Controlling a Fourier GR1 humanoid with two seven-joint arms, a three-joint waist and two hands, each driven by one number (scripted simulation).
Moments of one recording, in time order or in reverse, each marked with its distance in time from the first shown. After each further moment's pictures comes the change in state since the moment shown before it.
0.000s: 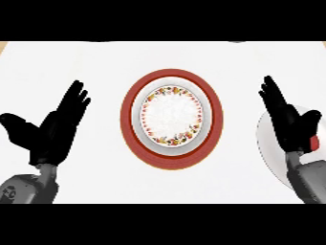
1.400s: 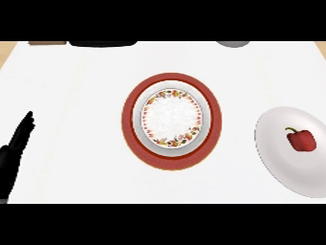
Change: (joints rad) left arm 0.249 0.212 0.092 0.159 -0.277 -0.053 -0.347; right arm 0.596 -0.159 -0.535 -0.354 -0.149 0.310 -0.429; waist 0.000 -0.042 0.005
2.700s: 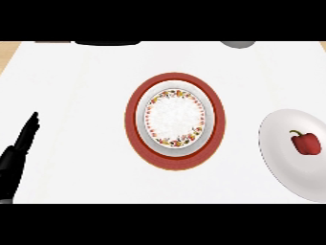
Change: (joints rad) left arm 0.005 -0.070 0.046 -0.003 -0.082 -0.053 -0.004; right arm -0.330 -0.240 0.236 0.340 0.480 0.192 0.390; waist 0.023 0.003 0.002
